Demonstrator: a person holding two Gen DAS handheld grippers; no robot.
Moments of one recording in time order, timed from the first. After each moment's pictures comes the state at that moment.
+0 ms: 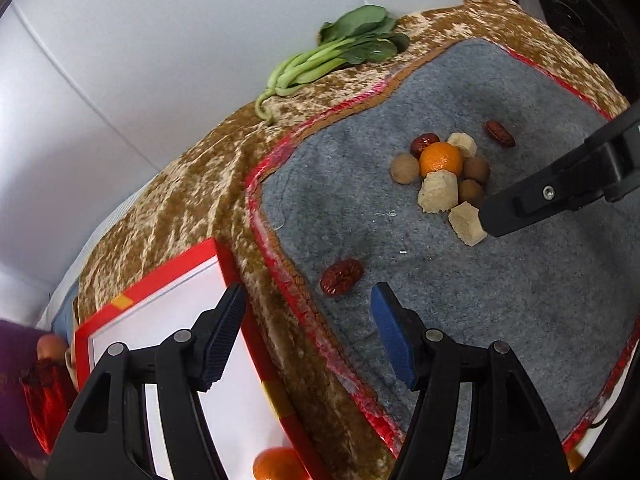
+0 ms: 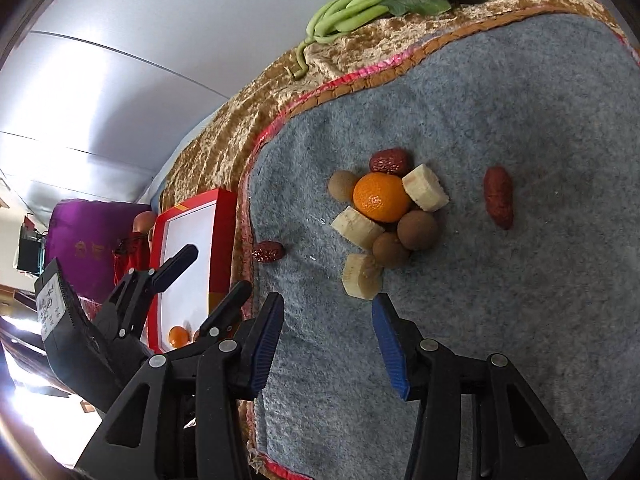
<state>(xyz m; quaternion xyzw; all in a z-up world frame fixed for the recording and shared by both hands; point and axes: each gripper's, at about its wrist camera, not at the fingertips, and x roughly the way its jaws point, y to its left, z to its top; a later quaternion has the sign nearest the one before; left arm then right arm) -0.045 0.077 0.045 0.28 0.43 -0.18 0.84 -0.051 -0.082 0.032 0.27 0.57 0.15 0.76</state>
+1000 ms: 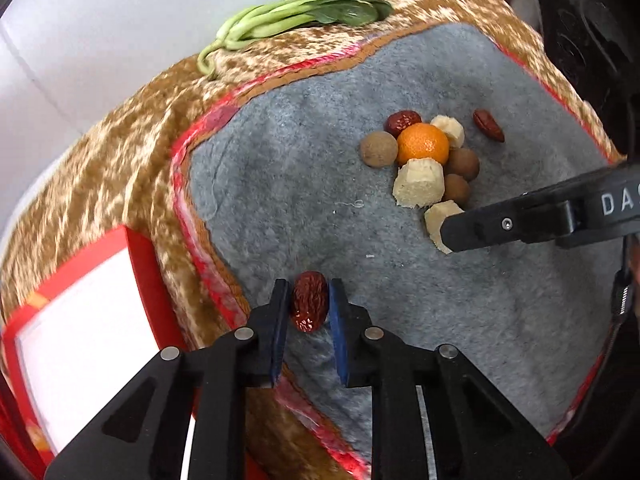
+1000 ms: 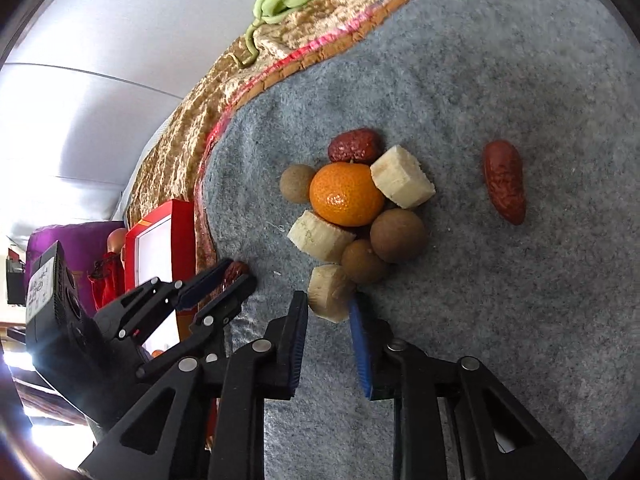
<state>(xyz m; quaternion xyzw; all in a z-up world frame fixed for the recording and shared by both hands) -0.011 0.072 0.015 0.19 0.52 -0.25 0.79 -0.038 -0.092 -0.005 0.28 0.59 0.10 0.75</state>
